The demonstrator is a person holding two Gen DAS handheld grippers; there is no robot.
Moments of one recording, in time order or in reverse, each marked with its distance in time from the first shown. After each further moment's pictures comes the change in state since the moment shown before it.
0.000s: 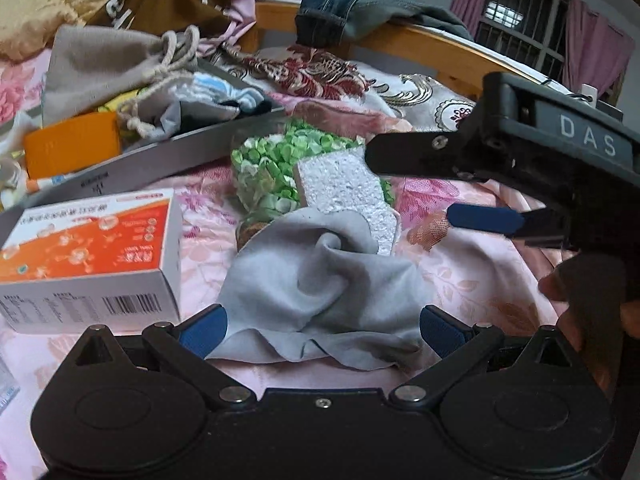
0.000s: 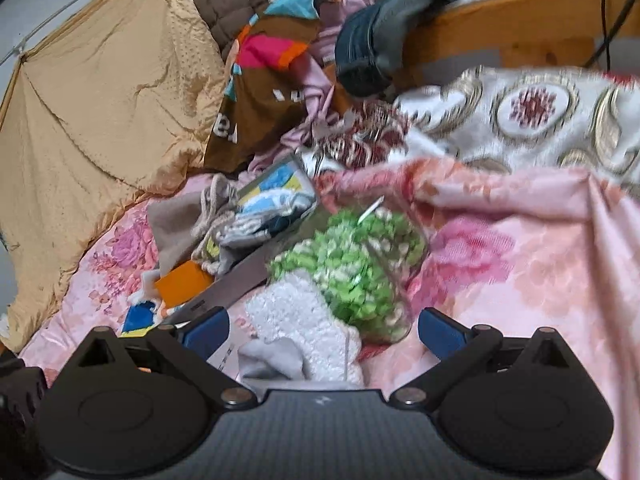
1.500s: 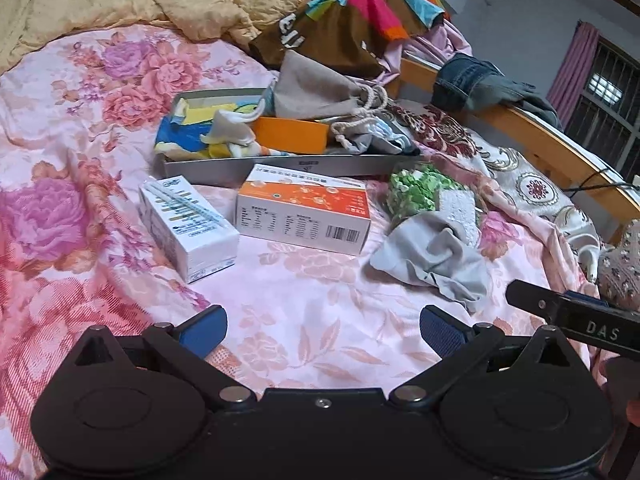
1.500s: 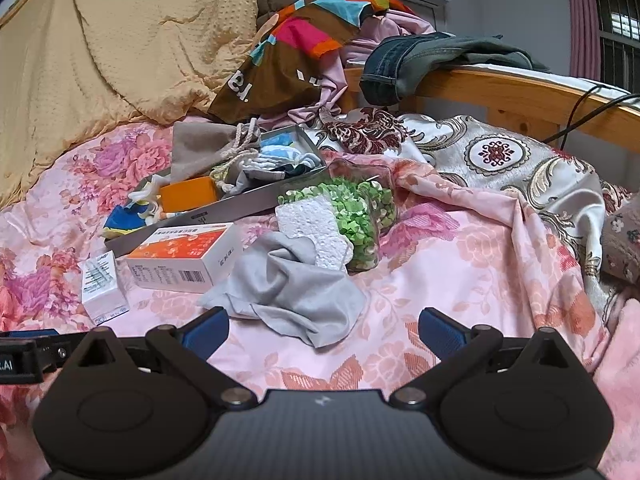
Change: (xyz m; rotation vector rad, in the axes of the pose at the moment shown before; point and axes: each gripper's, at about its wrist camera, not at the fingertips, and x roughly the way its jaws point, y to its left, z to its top) left arm -0.161 0.043 -0.060 -0.251 -0.092 0.241; right arm -0.079 0.072 -0.063 -0.327 0.000 -0.267
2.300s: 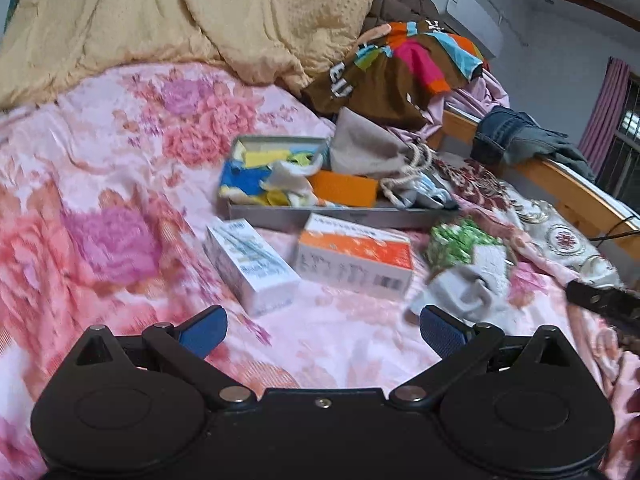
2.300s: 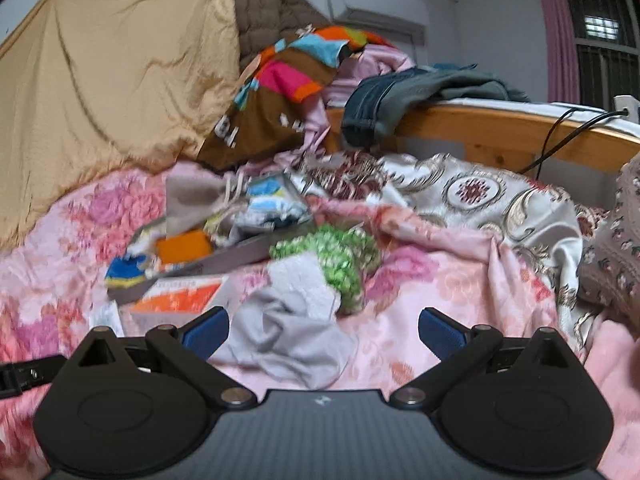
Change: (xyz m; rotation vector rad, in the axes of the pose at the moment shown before) left arm -0.042 0.010 0.004 -0.072 -0.124 0.119; right arm -0.024 -0.005 0.015 0.047 -0.071 -0.014
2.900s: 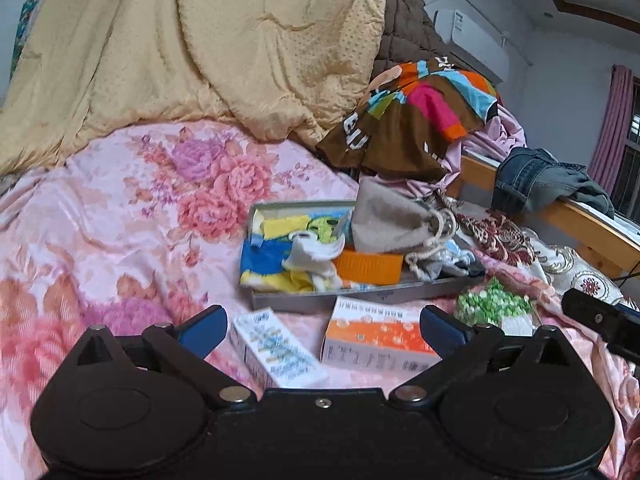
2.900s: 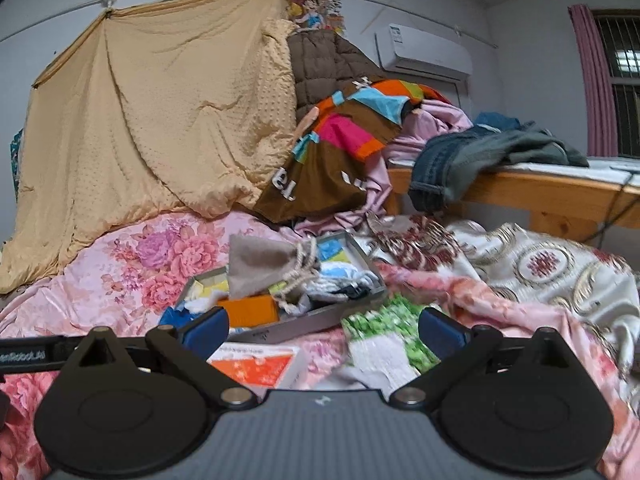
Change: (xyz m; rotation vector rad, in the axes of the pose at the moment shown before) left arm 0.004 0.006 0.062 0.049 -0.113 0.080; right arm -0.003 0.038 0.034 -0.021 -0.174 0.100
